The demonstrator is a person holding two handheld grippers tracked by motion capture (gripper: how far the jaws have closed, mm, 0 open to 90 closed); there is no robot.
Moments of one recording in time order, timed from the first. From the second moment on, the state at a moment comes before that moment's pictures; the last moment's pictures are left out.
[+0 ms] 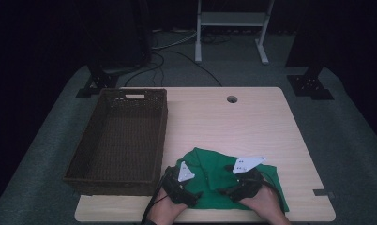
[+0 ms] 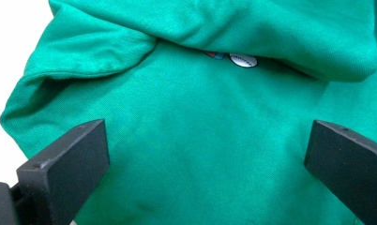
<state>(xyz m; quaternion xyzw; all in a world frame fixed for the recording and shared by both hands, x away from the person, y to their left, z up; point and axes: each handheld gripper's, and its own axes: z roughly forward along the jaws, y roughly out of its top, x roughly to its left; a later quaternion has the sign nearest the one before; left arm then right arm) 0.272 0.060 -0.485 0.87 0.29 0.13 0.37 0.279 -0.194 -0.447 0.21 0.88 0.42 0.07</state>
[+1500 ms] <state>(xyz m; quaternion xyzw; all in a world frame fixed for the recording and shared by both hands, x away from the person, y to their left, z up) 0.272 0.060 -0.485 0.87 0.29 0.13 0.37 0.279 -0.170 -0.473 0.21 0.90 0.37 0.12</state>
